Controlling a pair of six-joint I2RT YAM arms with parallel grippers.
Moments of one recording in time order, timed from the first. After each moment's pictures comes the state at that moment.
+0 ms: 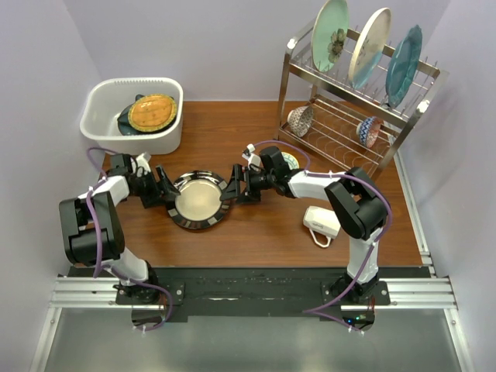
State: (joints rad) left arm 0.25 1.59 0.82 -0.37 0.54 -0.24; right arm 0.64 1.95 1.11 0.18 -0.70 0.76
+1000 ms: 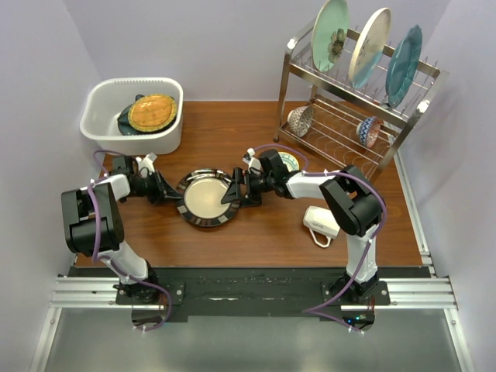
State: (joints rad) left arm 0.26 1.67 0.83 -0.35 0.78 -0.21; right arm 0.64 1.99 1.11 0.17 -0.69 0.76
